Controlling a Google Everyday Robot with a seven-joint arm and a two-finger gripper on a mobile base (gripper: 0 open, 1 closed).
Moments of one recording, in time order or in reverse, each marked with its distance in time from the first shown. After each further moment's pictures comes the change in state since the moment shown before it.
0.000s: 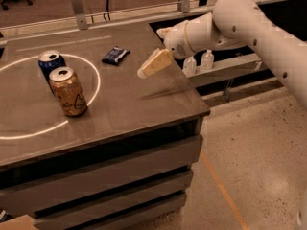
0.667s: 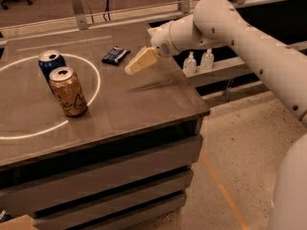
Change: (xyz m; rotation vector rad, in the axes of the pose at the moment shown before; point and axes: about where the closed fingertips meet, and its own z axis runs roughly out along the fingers) arm -0.008 -0.016 0.043 0.037 0.003 0.030
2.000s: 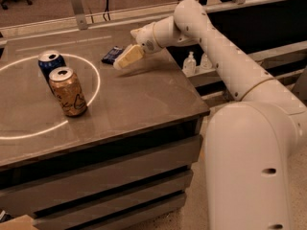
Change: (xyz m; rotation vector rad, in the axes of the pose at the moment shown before) arm -0.007 -0.033 0.085 -0.140 -0.074 0.003
